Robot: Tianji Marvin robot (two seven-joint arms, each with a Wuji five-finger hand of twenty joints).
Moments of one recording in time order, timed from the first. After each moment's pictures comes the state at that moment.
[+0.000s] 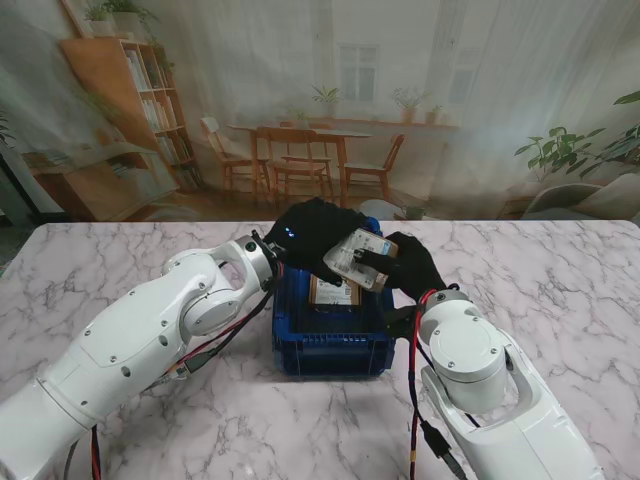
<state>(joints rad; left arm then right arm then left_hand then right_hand) 0.98 -1.08 -0.74 -1.47 1.07 -0.27 0.11 -1.58 -1.24 1.22 -1.93 0.01 0.50 -0.20 0.86 -0.52 -0.07 0.09 0.21 0.28 0.51 0.99 0.52 0.16 0.23 1.03 0.52 0.21 0.36 1.02 0.33 0.08 0.99 0.61 0.65 -0.57 0.72 -0.29 0.47 0.31 0.95 0.35 0.97 0.25 0.73 0.44 0.93 0.21 0.58 0.42 0.22 0.40 1.04 0.34</state>
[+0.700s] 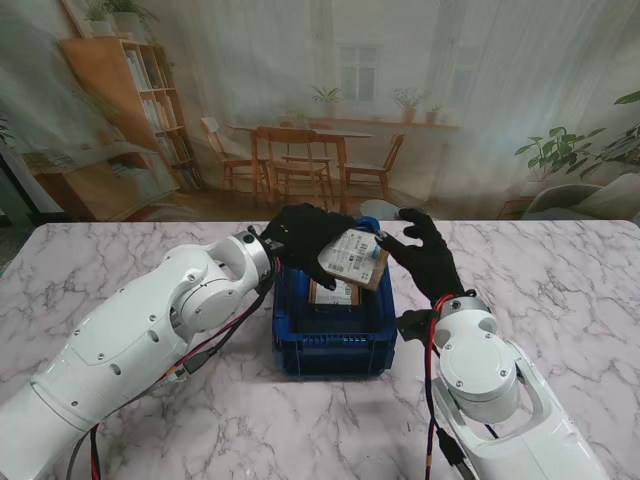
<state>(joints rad) 1.00 -1.08 -0.79 -1.54 0.96 -0.20 -0.12 -1.64 -1.23 1.27 -1.95 -0.10 0.38 -0.23 0.86 -0.55 -0.07 0.09 0.26 0.27 0.52 0.98 0.57 0.16 0.20 1.05 0.56 0.23 0.36 1.05 0.36 0.11 1.01 0.61 0.44 -0.37 0.56 -0.12 0.12 0.12 0.49 0.42 0.21 0.23 0.56 0.29 0.42 0.21 0.33 0.34 0.06 0.38 0.82 0.46</state>
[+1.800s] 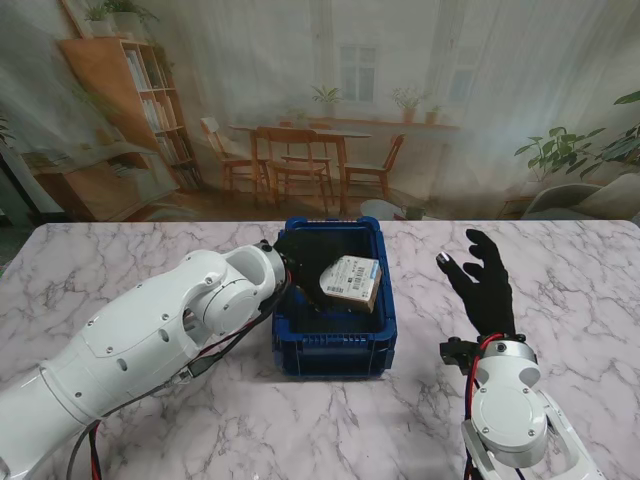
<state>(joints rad) 0.92 -1.06 -0.63 -1.55 0.84 0.03 -0.37 -1.83 -1.25 1.41 -1.91 -0.16 0.14 -0.42 0.85 -0.56 -0.07 0.07 0.32 0.29 0.47 0.96 0.62 0.19 0.21 0.98 0.62 0.25 0.37 0.89 0.39 0.14 1.07 0.62 0.44 -0.33 0.51 -0.12 0.12 0.10 0.47 0.42 0.21 0.23 0.50 0.26 0.42 0.21 0.22 0.30 0.05 0.38 0.66 0.50</state>
